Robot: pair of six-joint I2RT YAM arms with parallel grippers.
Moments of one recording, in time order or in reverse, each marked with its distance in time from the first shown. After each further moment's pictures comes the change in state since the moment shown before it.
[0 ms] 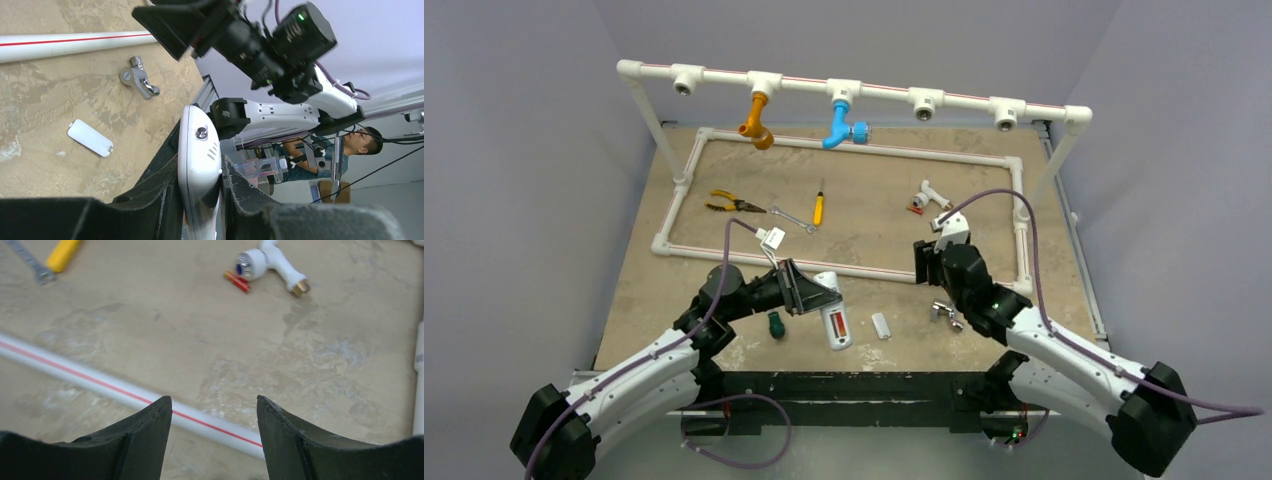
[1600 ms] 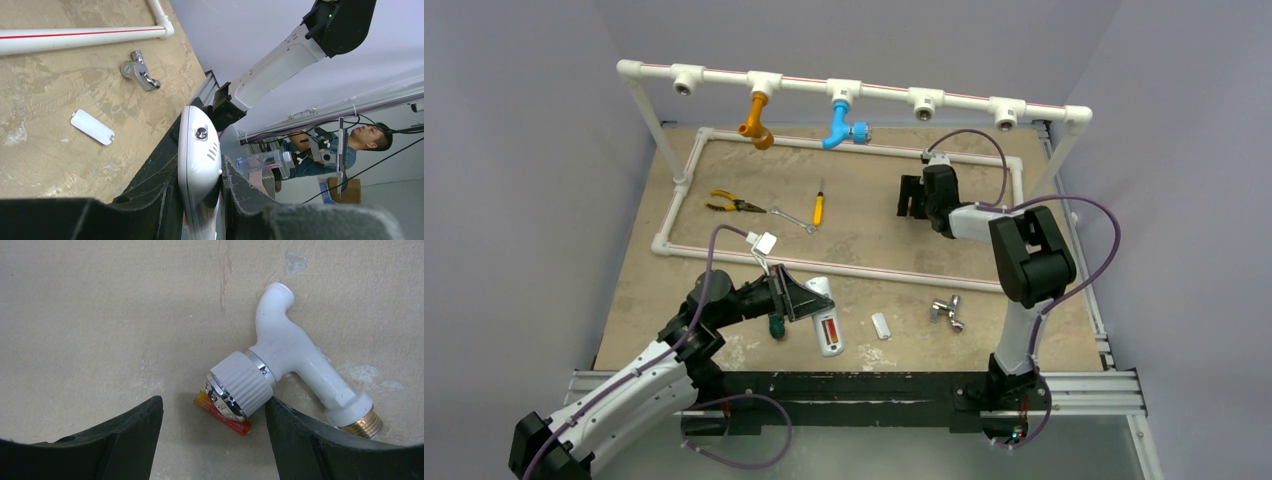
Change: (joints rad) left arm 0.000 -0.172 0.022 -0.208 -0.002 0.043; right arm -0.464 1.058 0.584 0.250 -0.344 0.132
